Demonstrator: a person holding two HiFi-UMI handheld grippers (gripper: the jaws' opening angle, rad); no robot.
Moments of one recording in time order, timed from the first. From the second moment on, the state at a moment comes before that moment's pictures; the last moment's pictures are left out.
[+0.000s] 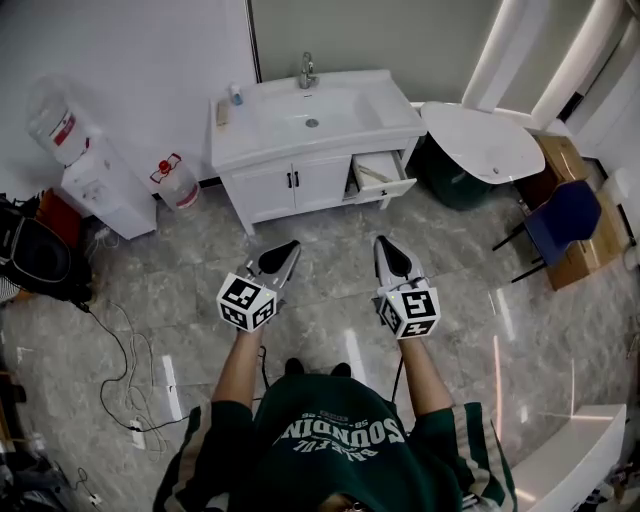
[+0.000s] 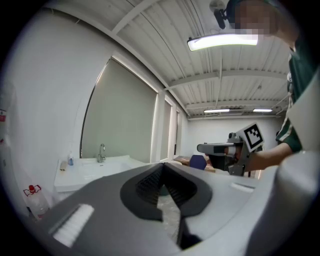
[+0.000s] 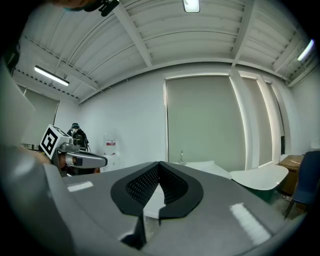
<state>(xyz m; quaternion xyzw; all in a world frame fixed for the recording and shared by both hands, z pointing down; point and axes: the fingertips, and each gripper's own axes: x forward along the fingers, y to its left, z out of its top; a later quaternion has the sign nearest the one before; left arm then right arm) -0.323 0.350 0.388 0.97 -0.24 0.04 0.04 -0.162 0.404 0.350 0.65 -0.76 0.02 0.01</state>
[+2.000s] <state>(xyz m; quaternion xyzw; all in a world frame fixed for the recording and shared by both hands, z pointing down) -0.108 0.116 0.431 0.98 -0.16 0.05 0.08 -0.003 0.171 0.376 0.67 -0.74 0.05 0.03</state>
